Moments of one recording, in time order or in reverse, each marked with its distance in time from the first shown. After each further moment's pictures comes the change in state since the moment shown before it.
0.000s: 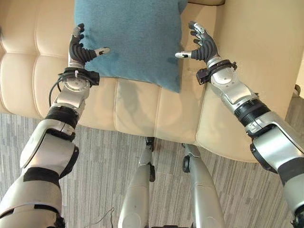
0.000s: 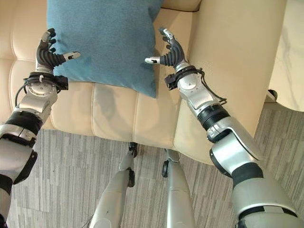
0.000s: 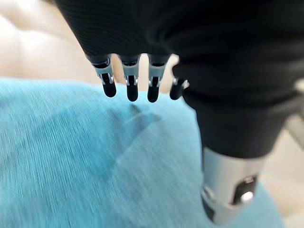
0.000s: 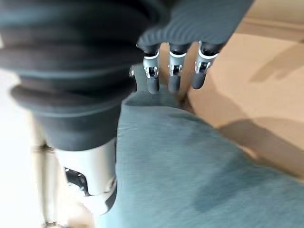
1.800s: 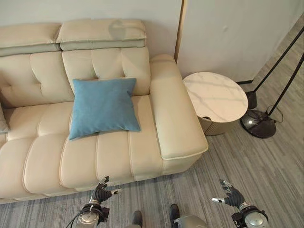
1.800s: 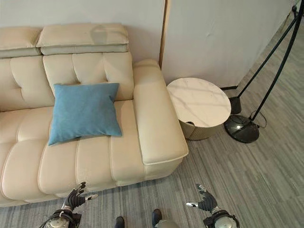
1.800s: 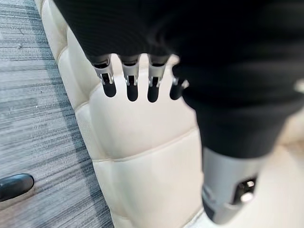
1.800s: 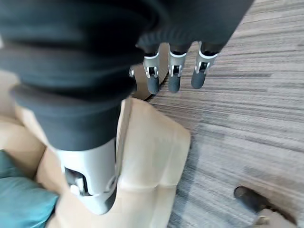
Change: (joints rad) left arm 1.202 -0.342 0.315 -0.133 0.323 0.067 -0.200; right arm 1.387 0.074 -0.451 -0.031 -0.425 -0.020 0.221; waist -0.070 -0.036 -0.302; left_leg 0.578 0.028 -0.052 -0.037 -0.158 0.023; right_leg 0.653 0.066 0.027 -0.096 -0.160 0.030
